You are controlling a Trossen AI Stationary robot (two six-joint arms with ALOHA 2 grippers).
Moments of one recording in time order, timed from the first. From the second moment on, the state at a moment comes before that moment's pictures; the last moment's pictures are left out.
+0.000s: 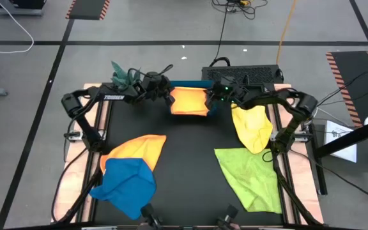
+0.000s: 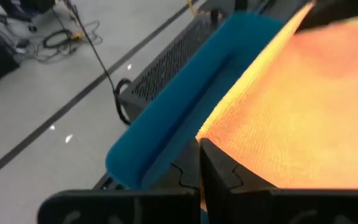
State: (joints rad) left arm 0.66 1.72 0.92 0.26 0.03 0.12; right arm -0.67 1.72 0.76 0.50 -0.06 -0.11
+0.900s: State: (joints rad) left arm 0.69 1.78 0.92 0.36 0.04 0.12; right arm -0.68 1.76 0.81 0.44 -0.05 -0.16
